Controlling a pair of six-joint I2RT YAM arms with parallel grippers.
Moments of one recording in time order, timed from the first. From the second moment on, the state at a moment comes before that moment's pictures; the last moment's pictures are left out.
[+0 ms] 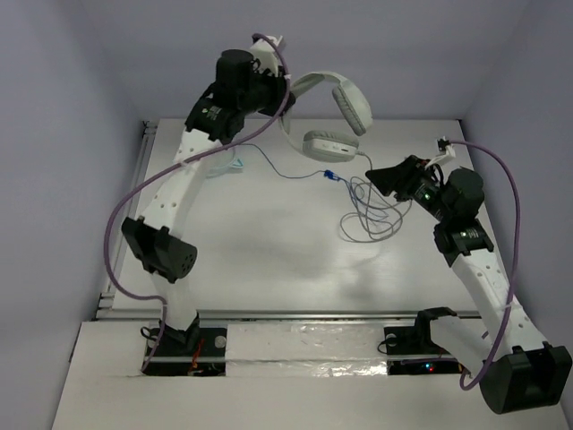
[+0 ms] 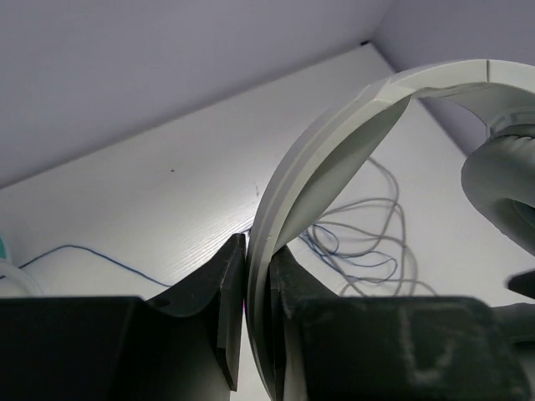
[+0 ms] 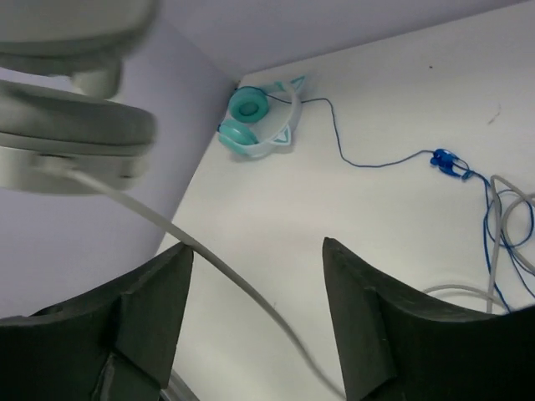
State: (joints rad) left arm -0.46 1.88 2.16 -0.58 0.22 -0.17; right arm 0.13 0.91 0.79 0.08 -0.48 0.69
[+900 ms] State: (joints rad) left arm -0.18 1.72 2.16 -0.51 0.65 -0.55; right arm 0.29 1.22 0.78 0.32 -0.71 0.54
